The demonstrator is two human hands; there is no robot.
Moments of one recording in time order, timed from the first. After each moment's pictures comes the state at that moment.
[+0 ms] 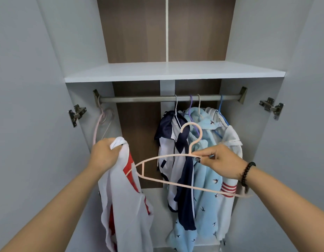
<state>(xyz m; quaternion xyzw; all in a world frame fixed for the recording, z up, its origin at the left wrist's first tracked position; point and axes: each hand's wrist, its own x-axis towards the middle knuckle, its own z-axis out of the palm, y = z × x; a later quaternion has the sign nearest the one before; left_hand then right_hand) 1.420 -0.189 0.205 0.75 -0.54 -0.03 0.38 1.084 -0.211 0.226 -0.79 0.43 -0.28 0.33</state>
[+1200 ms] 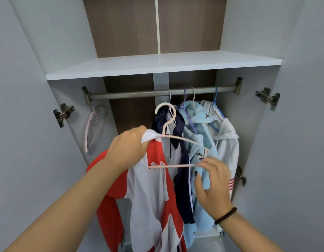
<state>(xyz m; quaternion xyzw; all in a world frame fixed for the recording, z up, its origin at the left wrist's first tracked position) 1.340 -0.196 0.236 0.63 -0.73 0.07 0.24 1.102 -0.178 0.123 -0.72 0.42 -0.56 -0.03</state>
